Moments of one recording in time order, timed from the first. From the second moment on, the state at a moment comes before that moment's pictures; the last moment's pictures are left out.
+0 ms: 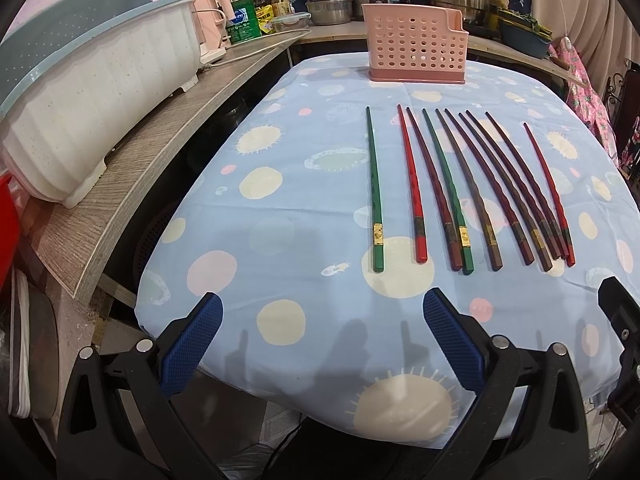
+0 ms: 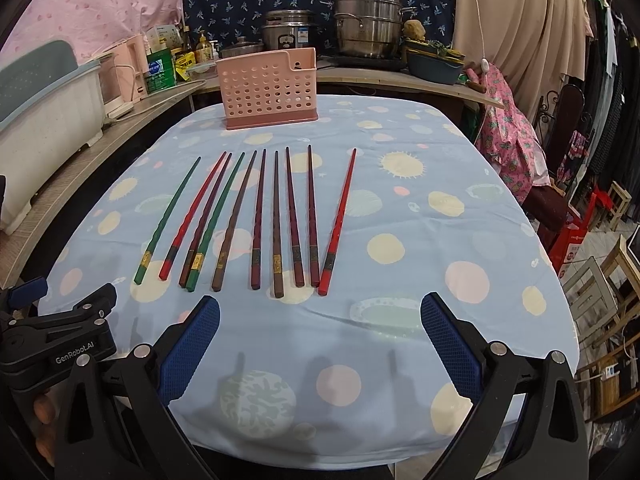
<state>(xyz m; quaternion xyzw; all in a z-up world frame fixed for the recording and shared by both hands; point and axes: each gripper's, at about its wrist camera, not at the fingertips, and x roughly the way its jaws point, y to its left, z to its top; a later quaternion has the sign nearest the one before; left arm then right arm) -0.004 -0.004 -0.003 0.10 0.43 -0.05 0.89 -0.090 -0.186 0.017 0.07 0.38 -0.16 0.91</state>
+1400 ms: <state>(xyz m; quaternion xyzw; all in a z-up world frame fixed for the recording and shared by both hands) 0.043 0.008 -0.025 0.07 0.46 -0.04 0.88 -0.068 -0.230 0.004 0.09 0.38 -0.18 0.90</state>
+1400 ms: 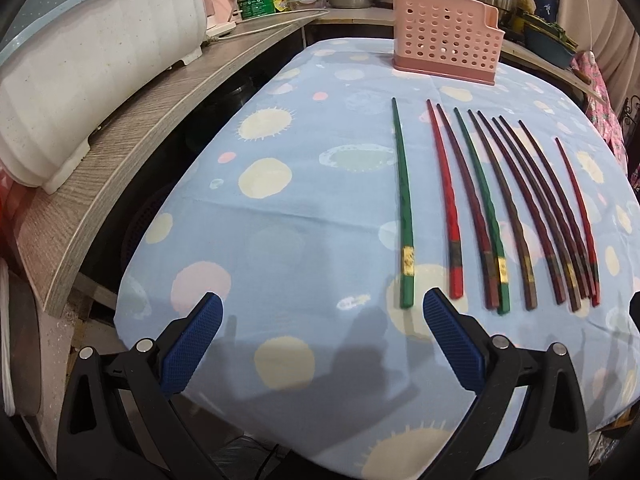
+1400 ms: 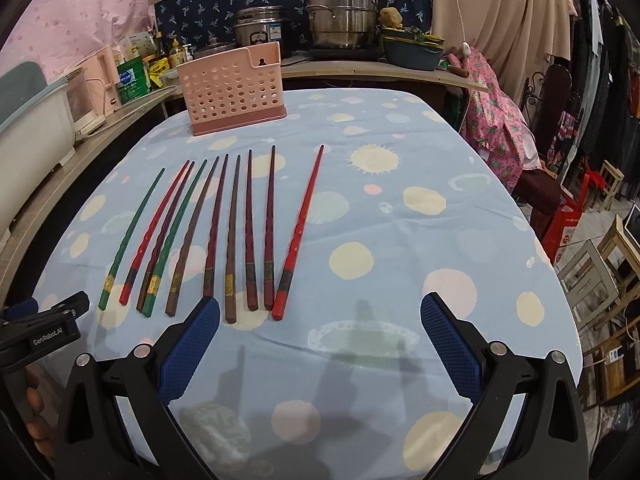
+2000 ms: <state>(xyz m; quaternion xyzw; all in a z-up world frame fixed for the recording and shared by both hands) 0.075 -0.008 -0.043 0.08 0.47 -0.04 0.88 0.003 -0.249 -0.017 0.10 0.40 -0.19 0.89</state>
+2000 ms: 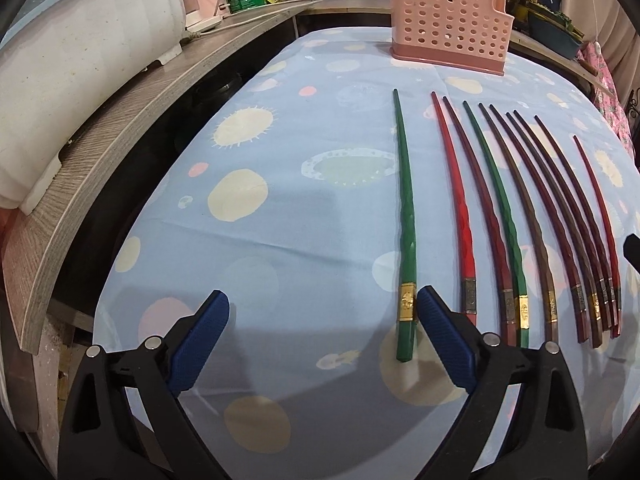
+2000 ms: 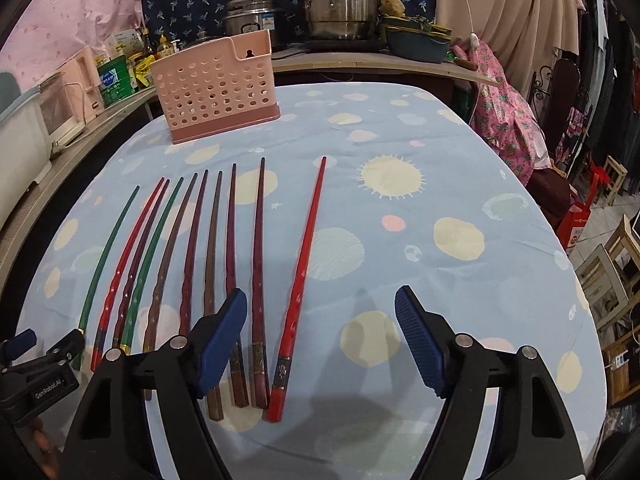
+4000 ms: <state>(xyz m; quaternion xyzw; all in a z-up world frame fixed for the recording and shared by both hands) 0.119 0.005 0.135 -0.04 0.38 -0.14 0.92 0.004 -0.303 0.151 0.13 0.26 -0.13 0.95</state>
